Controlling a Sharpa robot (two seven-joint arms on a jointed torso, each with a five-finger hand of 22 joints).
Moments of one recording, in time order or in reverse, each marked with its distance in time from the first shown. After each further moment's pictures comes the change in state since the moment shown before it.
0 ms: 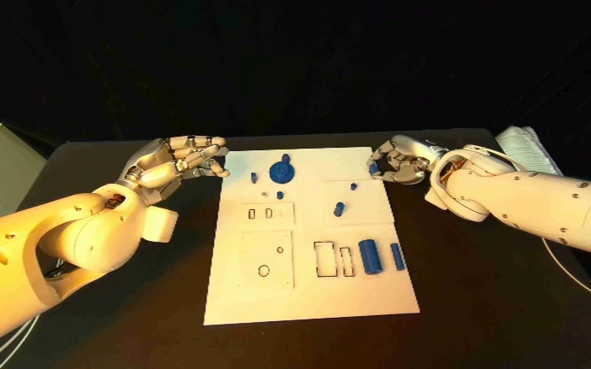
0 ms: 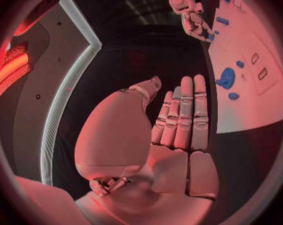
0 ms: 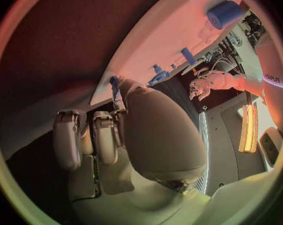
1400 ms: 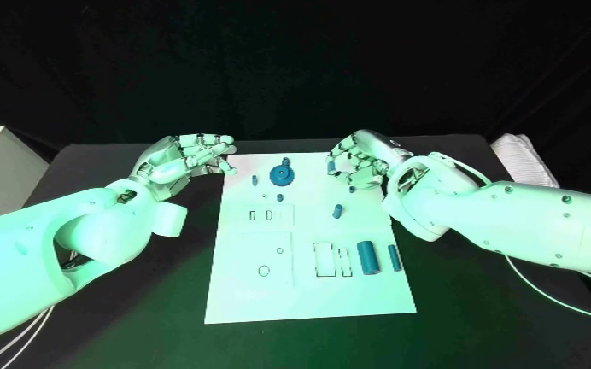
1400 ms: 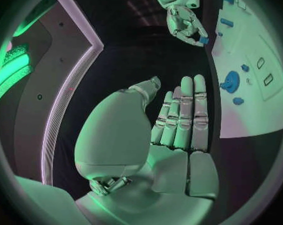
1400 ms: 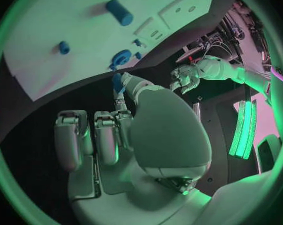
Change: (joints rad) left arm 0.000 0.036 -0.001 -0.033 0.000 -0.002 -0.008; left_hand -0.009 0.001 0.000 0.000 0.000 0.000 0.000 -0.004 0.000 -0.004 0.004 0.000 0.000 0.000 0.000 0.000 0.000 0.000 -0.004 0.004 0.004 0.002; right arm 0.021 0.055 0.000 0.362 -0.076 -0.227 -0.349; right_hand -0.130 0.014 0.073 -0.019 0.040 0.046 -0.029 0.077 0.015 -0.003 -0.018 0.008 0.000 0.000 -0.021 0.000 0.000 0.000 0.000 -0.015 0.035 0.000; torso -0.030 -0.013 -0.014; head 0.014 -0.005
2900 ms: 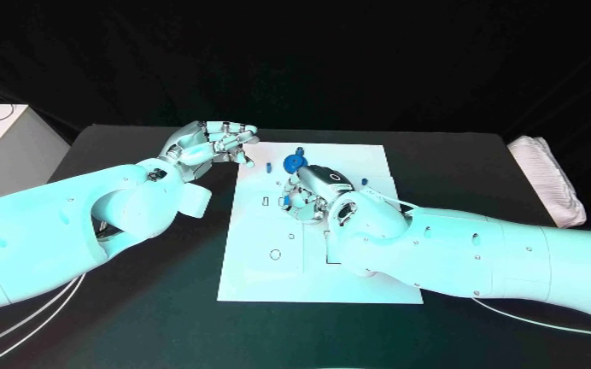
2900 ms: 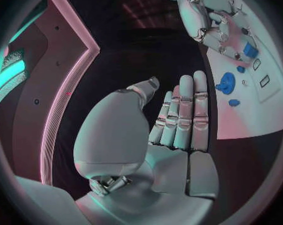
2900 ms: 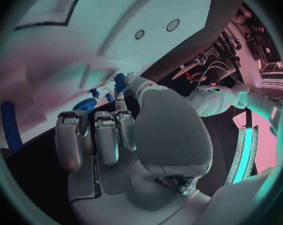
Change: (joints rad) left arm 0.000 0.036 -0.005 -0.024 -0.045 -0.032 -0.064; left_hand -0.037 -0.005 0.021 -0.010 0.000 0.000 0.000 -0.006 0.009 0.035 -0.023 0.006 0.007 0.065 -0.025 0.175 0.080 0.000 0.042 -0.027 0.156 0.089; right arm -0.142 0.305 -0.009 -0.075 -0.236 0.011 -0.274; right_hand -0.046 -0.014 0.004 0.004 0.008 -0.009 -0.001 0.020 0.015 0.003 -0.003 0.000 0.000 0.000 0.000 0.000 0.000 0.000 0.000 -0.007 0.004 -0.001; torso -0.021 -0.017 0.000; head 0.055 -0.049
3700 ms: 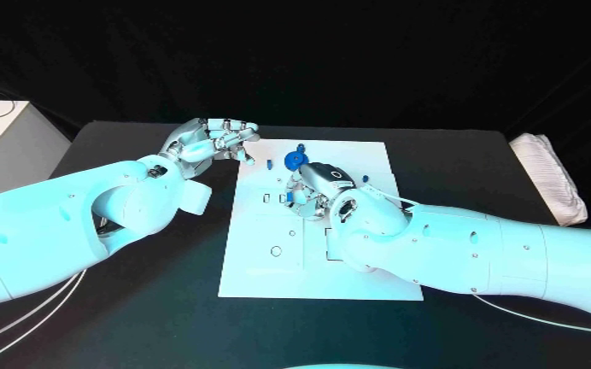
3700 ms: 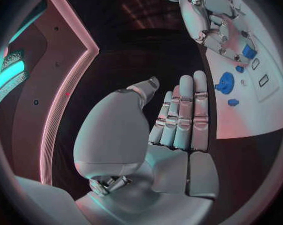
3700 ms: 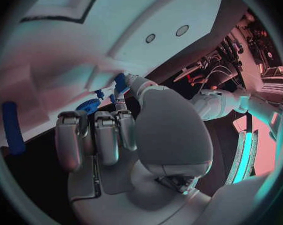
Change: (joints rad) left arm 0.000 -0.002 0.000 0.001 -0.006 0.001 -0.007; left_hand 0.000 0.000 0.000 0.000 0.000 0.000 0.000 0.000 0.001 0.000 0.000 0.000 0.000 0.000 0.000 0.006 0.001 0.000 0.000 0.000 0.006 0.003; right arm -0.007 0.006 0.001 -0.025 -0.028 0.007 -0.001; right_hand -0.010 -0.004 0.000 0.000 0.000 -0.003 -0.001 0.003 0.006 0.000 0.000 0.000 0.000 0.000 0.000 0.000 0.001 0.000 0.000 0.000 0.000 0.001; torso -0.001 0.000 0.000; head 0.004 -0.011
